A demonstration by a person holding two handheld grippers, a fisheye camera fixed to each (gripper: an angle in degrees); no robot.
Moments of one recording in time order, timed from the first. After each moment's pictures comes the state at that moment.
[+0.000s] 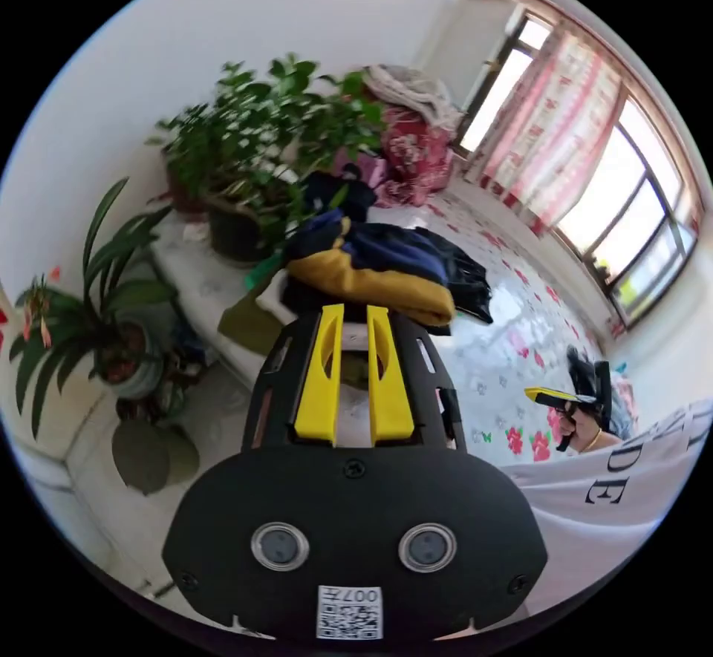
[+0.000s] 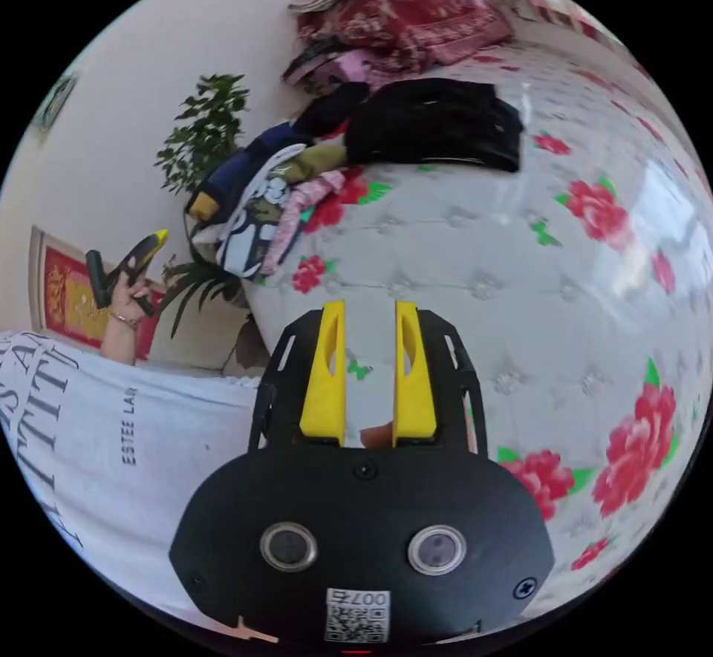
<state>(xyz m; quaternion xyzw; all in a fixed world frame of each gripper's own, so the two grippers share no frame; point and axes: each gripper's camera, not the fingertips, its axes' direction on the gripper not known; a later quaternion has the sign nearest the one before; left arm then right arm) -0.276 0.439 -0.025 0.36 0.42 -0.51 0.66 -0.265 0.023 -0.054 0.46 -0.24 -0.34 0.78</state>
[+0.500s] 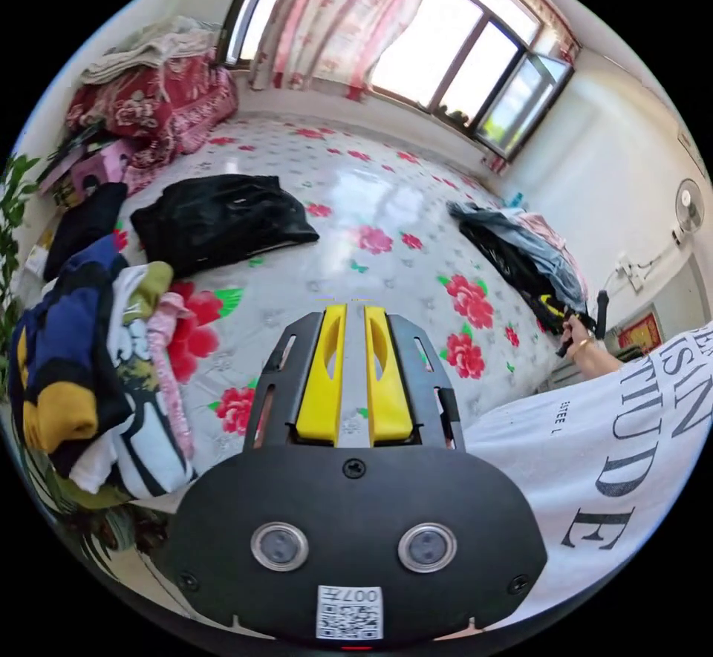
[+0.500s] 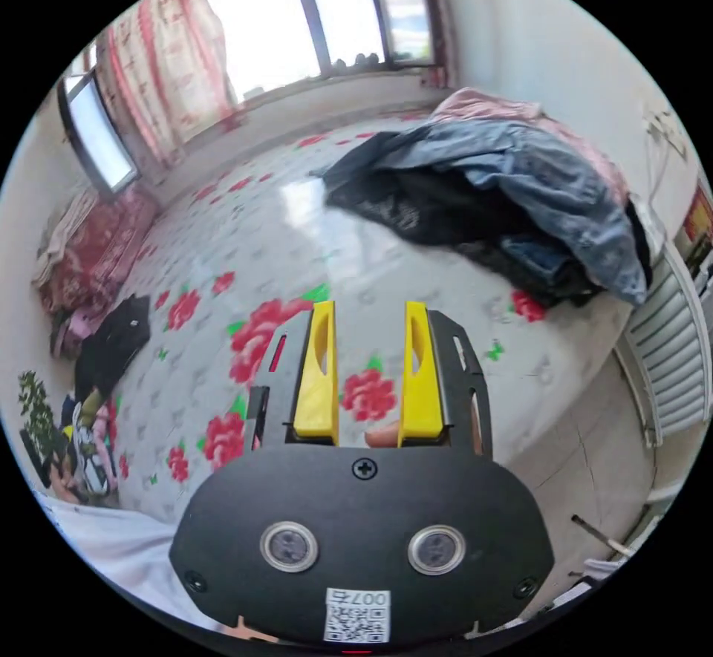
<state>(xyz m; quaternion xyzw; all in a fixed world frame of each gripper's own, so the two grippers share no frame) -0.168 0.175 -0.224 0.43 0.52 -0.16 0.72 0.146 0.132 0.069 0.60 -0.23 0.28 0.71</state>
